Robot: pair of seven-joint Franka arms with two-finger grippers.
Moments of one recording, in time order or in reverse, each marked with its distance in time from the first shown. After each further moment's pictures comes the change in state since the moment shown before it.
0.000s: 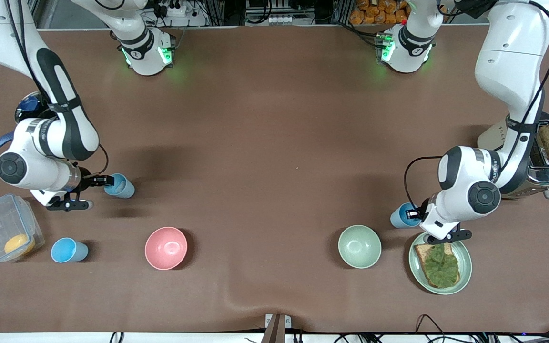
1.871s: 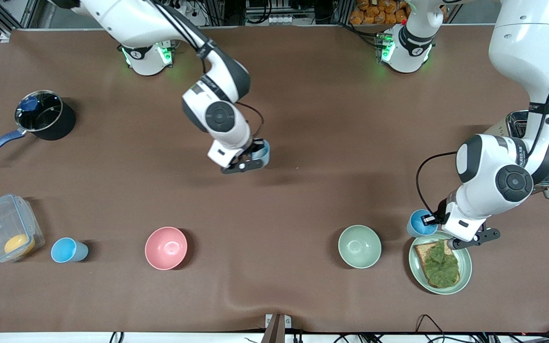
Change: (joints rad) left arm 0.021 -0.106 -0.025 0.024 -0.005 0.004 -0.106; right arm 0.497 0.142 0.377 0.243 -0.001 -0.013 0.702
